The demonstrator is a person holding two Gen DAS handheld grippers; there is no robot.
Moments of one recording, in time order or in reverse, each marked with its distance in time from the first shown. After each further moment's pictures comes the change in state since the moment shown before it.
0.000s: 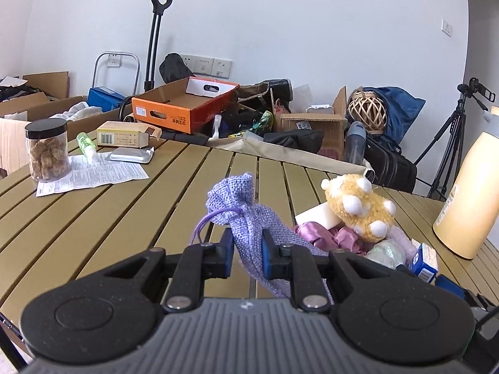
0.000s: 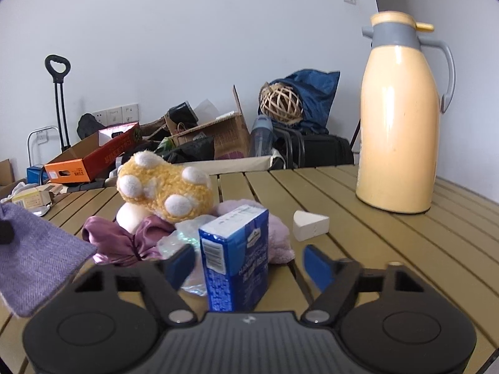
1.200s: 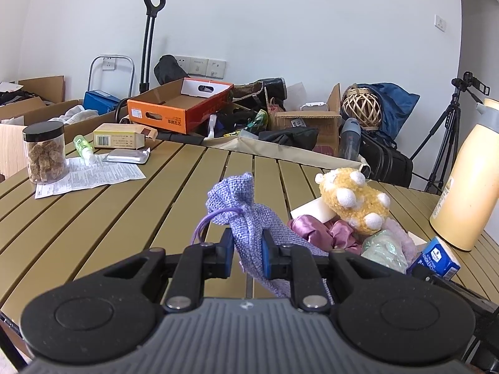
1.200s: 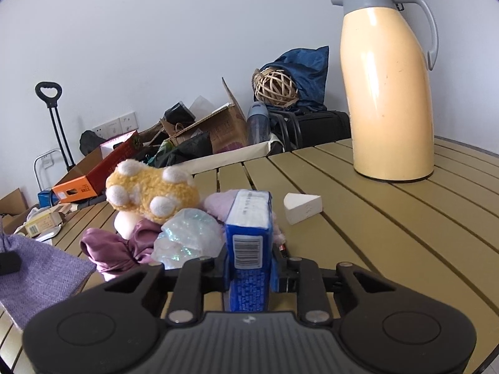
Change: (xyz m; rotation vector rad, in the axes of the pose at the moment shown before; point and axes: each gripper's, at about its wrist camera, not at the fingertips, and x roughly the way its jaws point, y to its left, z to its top) left arm -0.005 -0.002 -0.004 0.028 -0.001 -0.012; right arm 0.000 -0.034 -0.002 0.134 0.034 0.071
